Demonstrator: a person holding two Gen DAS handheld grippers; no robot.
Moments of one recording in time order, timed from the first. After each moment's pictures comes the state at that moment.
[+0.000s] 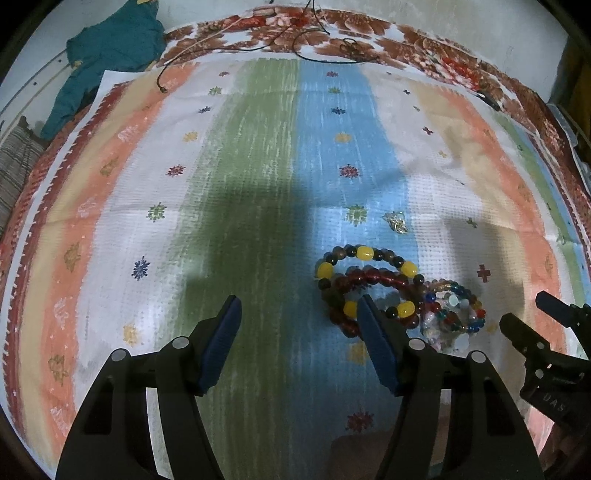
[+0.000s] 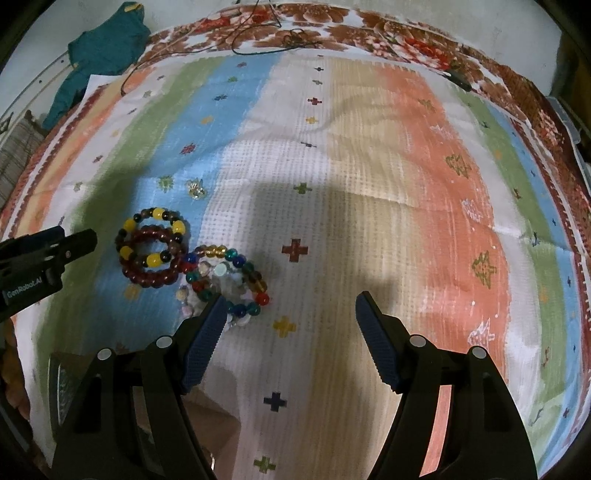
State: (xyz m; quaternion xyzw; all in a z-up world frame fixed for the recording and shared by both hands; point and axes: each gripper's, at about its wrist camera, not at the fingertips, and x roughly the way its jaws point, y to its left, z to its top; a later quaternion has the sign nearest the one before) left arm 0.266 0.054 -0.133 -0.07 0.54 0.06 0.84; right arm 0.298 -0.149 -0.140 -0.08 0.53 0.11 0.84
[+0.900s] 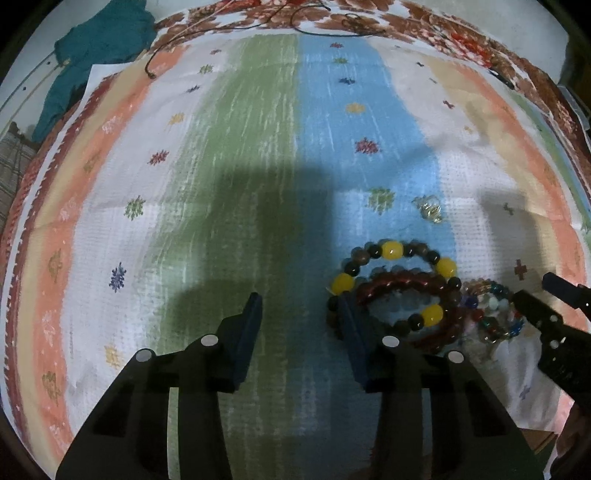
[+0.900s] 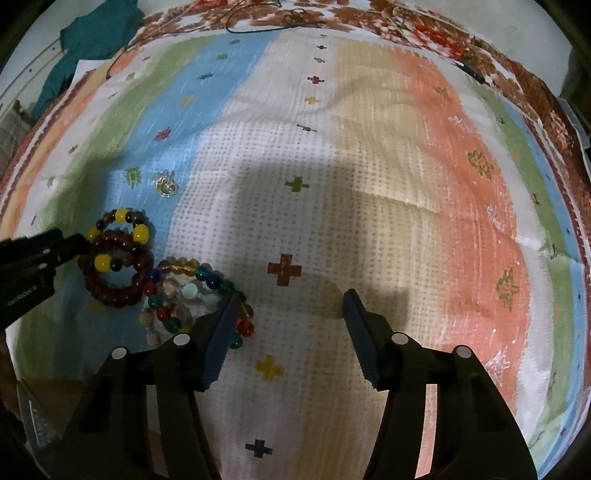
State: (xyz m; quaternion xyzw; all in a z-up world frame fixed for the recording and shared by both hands) left arm 0.287 0.056 -0.171 -0.04 0.56 0.07 0.82; right arm 0.328 -0.144 -0.176 -0.09 0.56 0.11 0.82
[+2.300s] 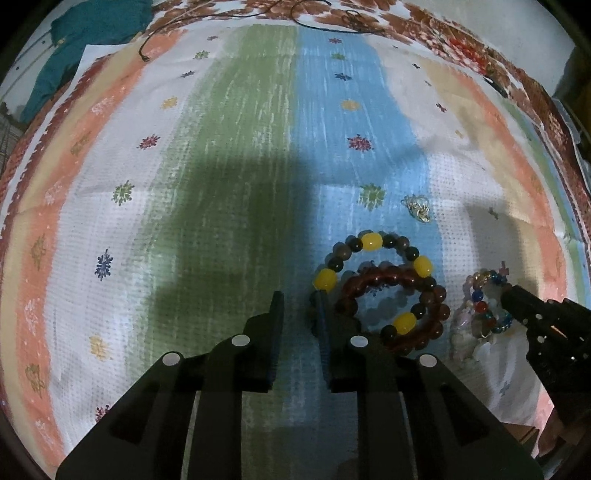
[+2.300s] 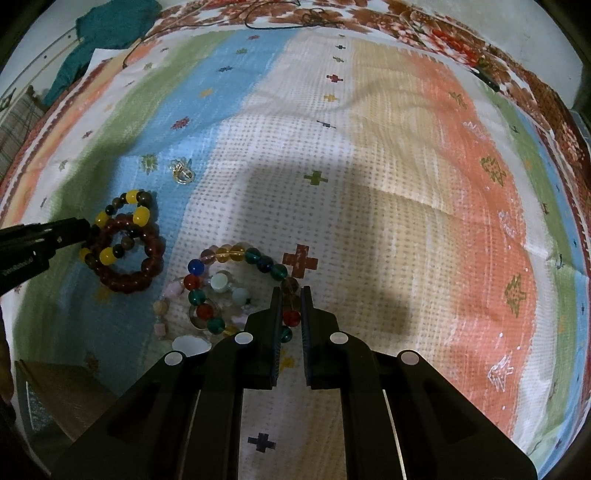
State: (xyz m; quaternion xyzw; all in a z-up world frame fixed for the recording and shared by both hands) left arm 0.287 0.063 -0.169 -0.08 0.57 0.04 0.81; right arm 0.322 -0.140 -0.174 -0.11 0.55 0.14 0.81
